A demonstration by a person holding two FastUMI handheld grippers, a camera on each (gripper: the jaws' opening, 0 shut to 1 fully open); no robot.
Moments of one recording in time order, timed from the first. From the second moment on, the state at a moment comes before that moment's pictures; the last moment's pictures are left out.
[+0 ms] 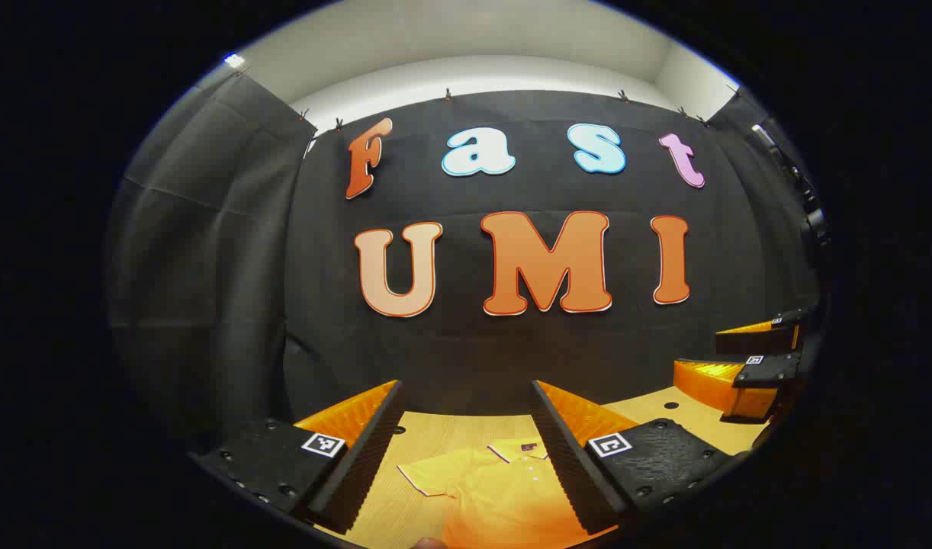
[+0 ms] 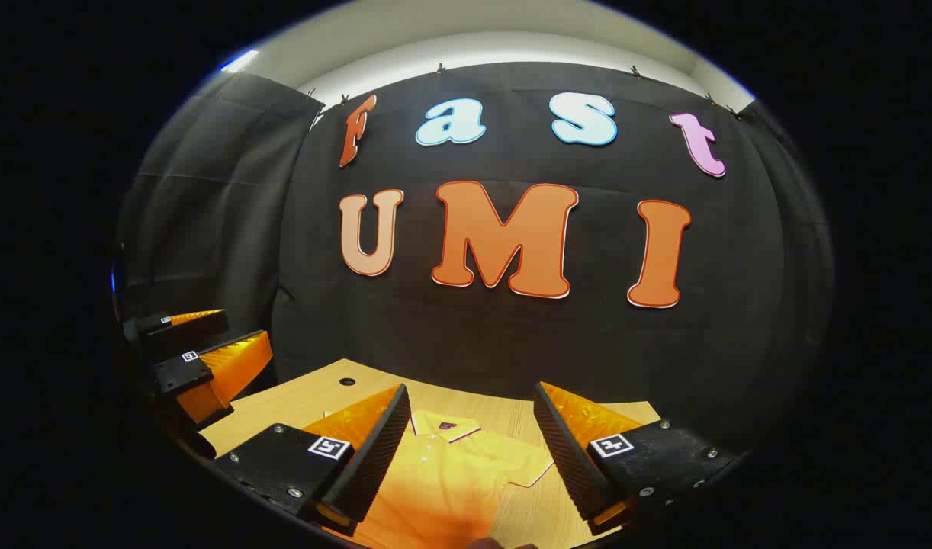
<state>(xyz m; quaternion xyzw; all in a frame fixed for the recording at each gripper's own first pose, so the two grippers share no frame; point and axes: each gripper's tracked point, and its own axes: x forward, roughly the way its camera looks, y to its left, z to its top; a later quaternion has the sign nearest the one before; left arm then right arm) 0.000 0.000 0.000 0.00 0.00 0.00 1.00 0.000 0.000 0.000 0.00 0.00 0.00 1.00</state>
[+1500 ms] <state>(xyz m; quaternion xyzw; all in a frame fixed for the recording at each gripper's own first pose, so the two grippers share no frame) -0.031 -0.023 0.031 0.04 -0.03 0.02 1.00 0.063 -0.097 -0.095 0.03 0.12 -0.05 0.99</state>
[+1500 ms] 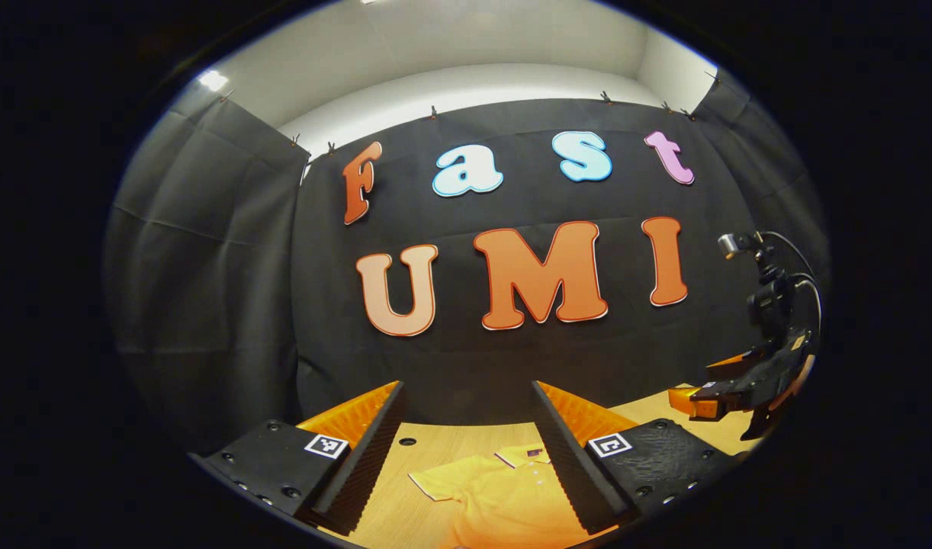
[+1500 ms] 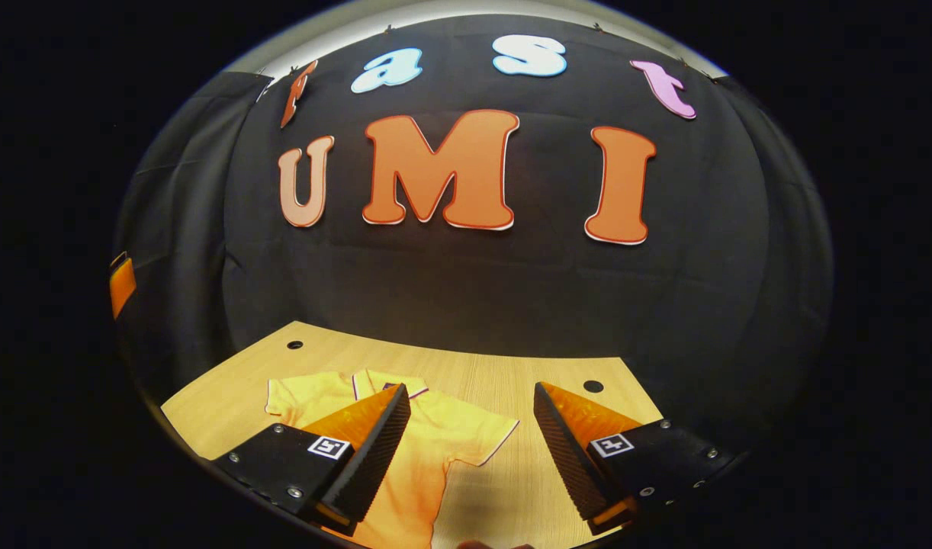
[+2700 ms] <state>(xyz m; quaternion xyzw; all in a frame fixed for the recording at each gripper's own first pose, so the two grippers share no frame) 0.085 0.044 -0.053 0.02 0.06 -0.06 1.00 0.171 -0.126 -0.285 0.14 0.45 -0.14 0.87</state>
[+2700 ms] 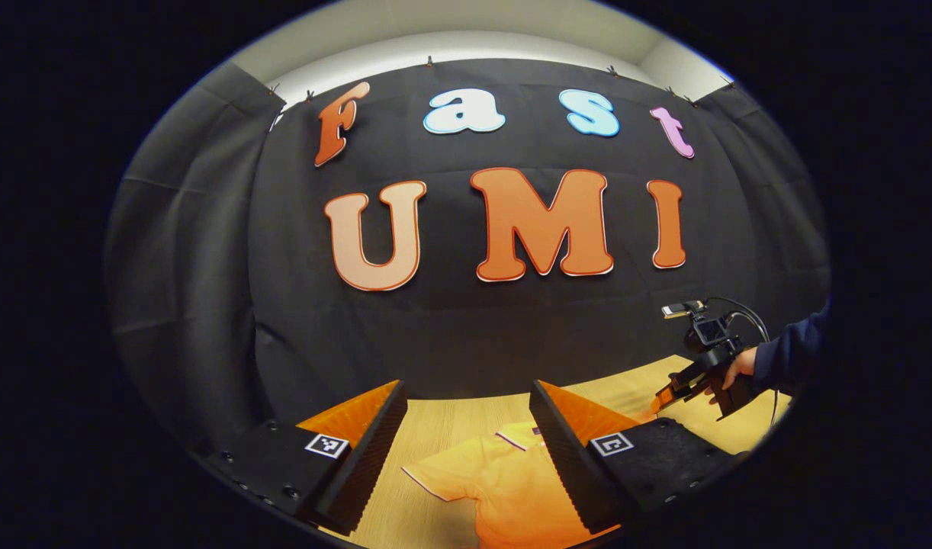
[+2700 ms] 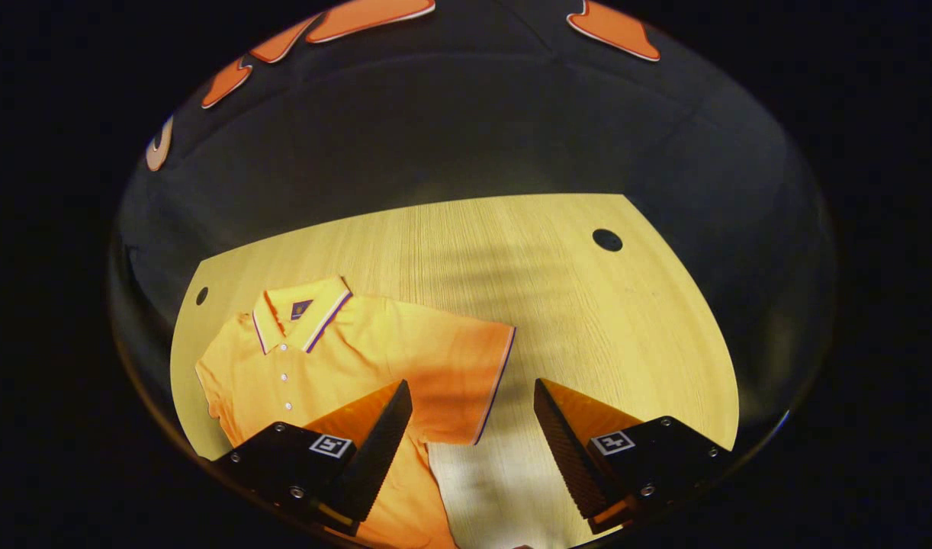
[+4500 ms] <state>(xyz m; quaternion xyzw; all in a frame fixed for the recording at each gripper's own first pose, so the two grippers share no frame) 0.087 0.073 -0.085 0.00 0.12 0.01 0.99 0.212 -0.077 -0.304 0.10 0.51 -0.03 0.85</state>
